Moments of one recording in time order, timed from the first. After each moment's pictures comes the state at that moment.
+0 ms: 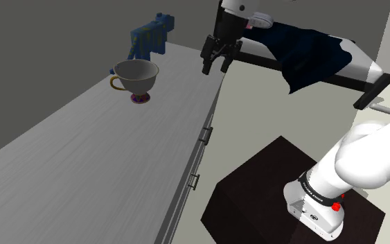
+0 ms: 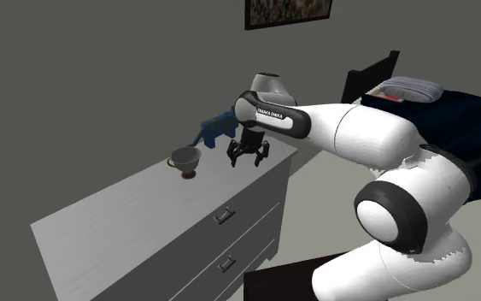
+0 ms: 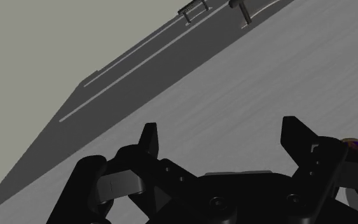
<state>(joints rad) 0.08 -0.33 0.23 -2.09 0.29 1.82 0.16</state>
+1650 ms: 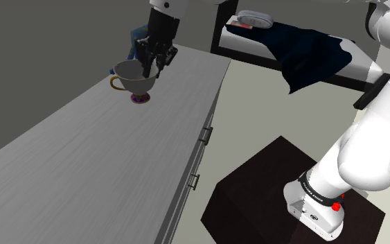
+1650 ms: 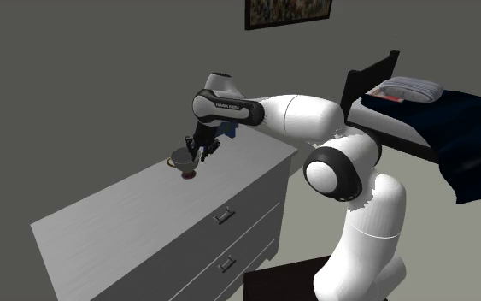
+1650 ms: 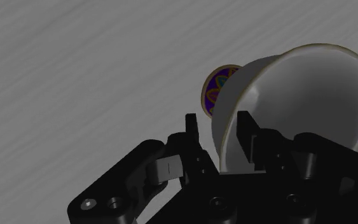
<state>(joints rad) 0.18 0.16 0.37 -1.62 0.24 1.92 0.34</state>
